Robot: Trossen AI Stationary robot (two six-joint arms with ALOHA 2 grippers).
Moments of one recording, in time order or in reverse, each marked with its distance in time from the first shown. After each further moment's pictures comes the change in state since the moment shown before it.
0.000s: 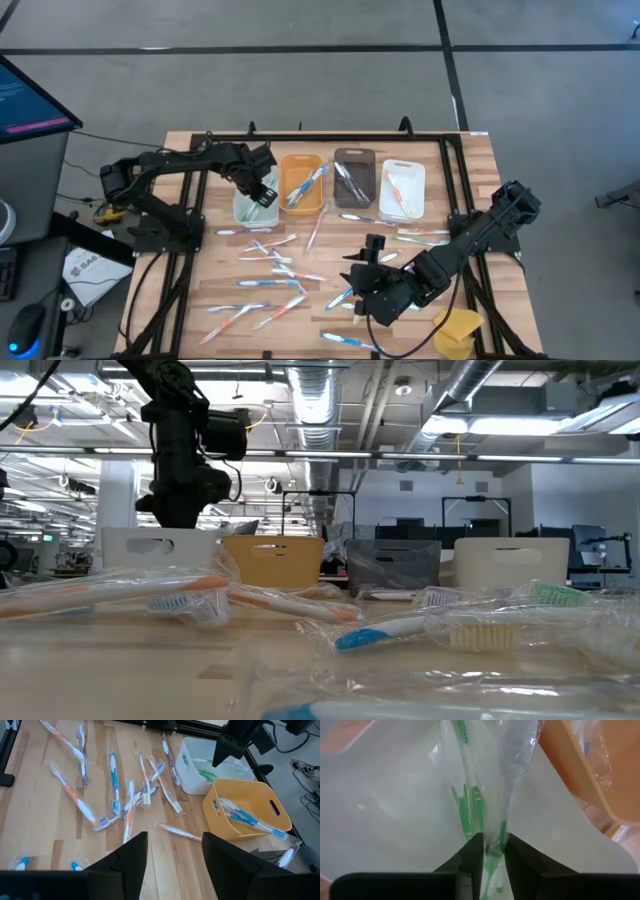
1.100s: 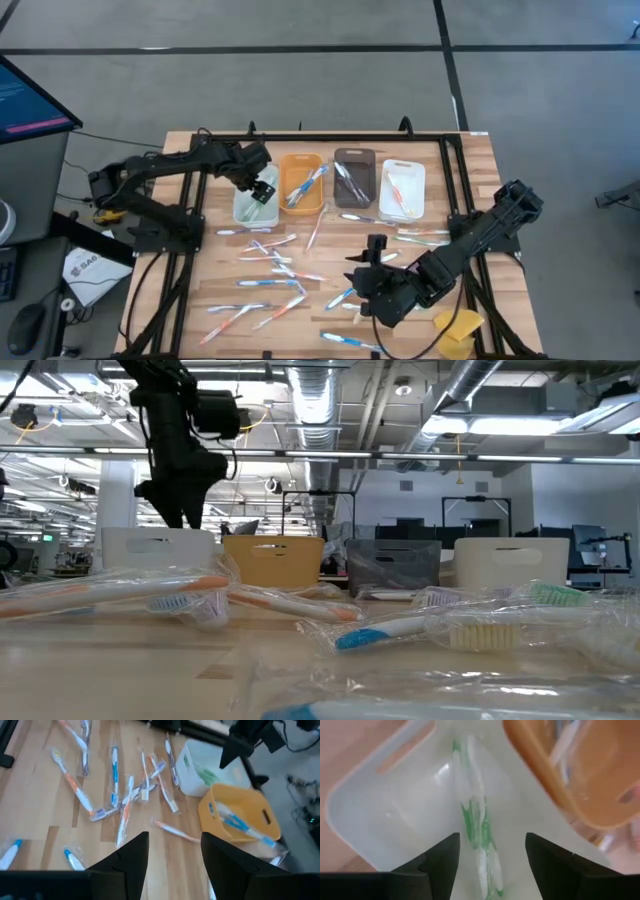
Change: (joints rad) left arm -0.002 -0.118 -0.001 0.003 -0.066 -0.018; right arm 0.021 -0.024 0.000 -0.031 0.015 -0.104
